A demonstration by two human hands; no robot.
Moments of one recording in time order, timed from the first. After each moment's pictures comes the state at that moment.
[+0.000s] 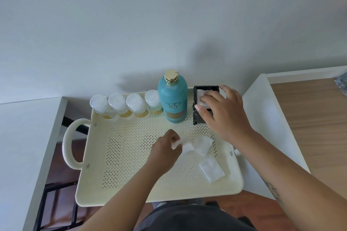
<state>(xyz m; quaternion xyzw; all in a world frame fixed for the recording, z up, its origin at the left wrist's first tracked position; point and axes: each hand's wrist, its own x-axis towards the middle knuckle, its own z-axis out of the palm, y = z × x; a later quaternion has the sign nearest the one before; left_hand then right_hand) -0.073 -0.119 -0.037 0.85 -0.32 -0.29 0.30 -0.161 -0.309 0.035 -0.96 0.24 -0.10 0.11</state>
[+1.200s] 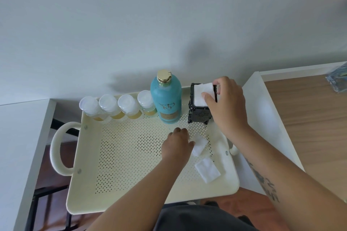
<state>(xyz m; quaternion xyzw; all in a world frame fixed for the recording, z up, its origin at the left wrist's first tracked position) -0.097 -0.178 -0.049 0.90 -0.34 -0.23 0.14 -0.150 -0.315 0.050 -0.86 0.40 -0.22 0.24</state>
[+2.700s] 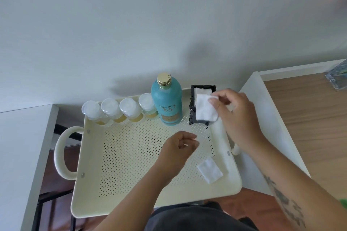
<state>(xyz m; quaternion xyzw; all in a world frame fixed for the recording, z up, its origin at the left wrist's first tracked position) -0.094 -0.144 -0.006 0.72 -0.18 -0.46 0.49 -0.183 -0.303 0.069 -0.82 0.35 -0.26 0.38</state>
